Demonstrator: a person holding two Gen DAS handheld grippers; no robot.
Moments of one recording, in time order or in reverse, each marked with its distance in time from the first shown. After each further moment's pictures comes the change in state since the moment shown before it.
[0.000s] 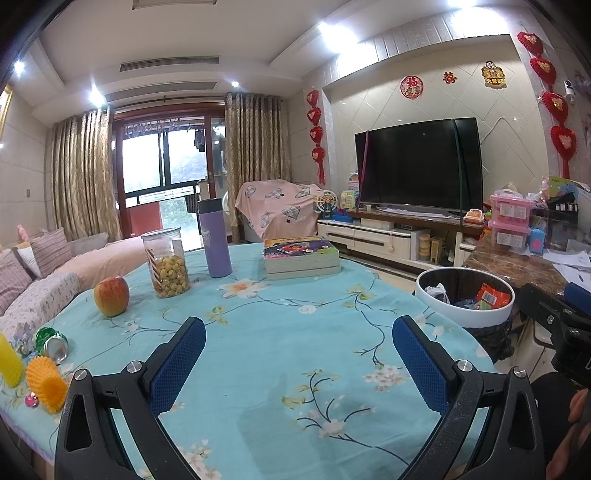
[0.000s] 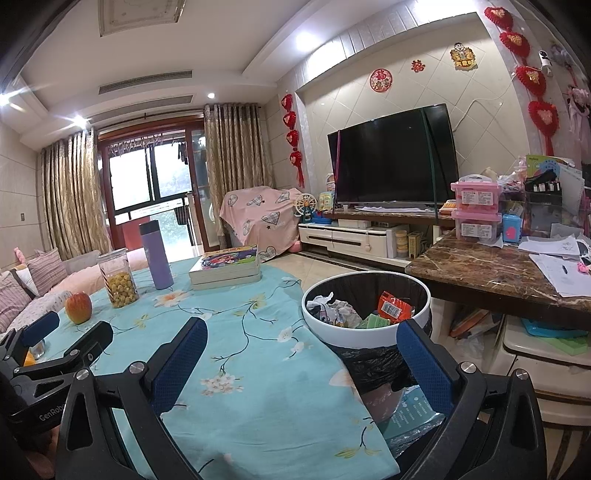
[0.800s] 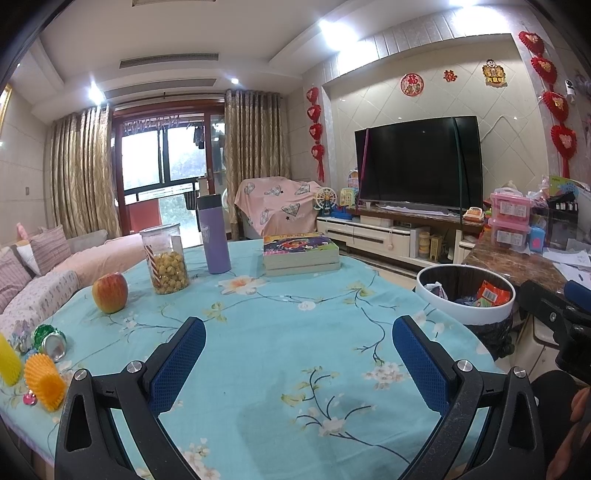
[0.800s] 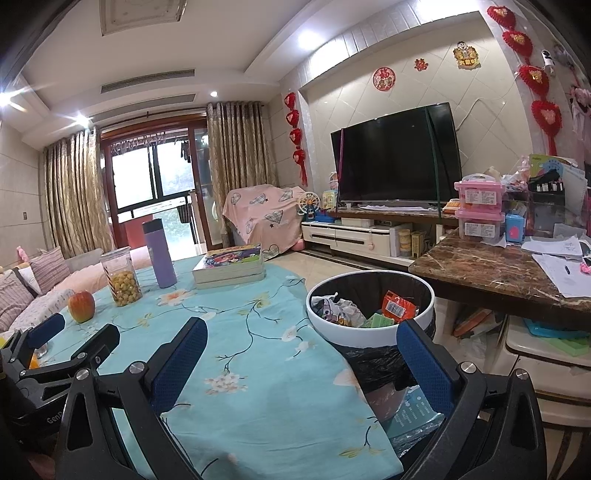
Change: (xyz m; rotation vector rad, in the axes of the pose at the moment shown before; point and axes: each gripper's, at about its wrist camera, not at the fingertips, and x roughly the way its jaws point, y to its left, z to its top) left arm 0.003 0.003 -0.002 0.001 0.015 0.001; right arm 0.003 0.004 -0.001 0.000 0.008 0.013
